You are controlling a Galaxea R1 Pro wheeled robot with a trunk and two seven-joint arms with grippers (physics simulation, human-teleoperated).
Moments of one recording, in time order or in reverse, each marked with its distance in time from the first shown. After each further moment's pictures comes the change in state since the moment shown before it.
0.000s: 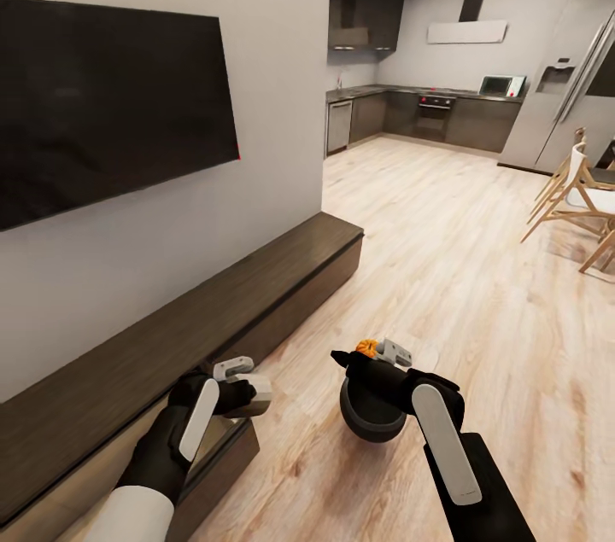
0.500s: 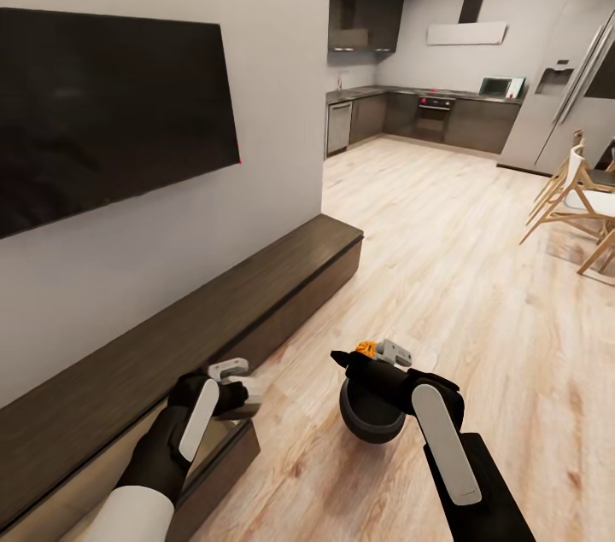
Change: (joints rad) left arm 0.000 0.000 0.003 0.003 -0.004 -0.004 0.091; right arm 0.000 0.000 0.001 0.001 0.000 0.000 0.000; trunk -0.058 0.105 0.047
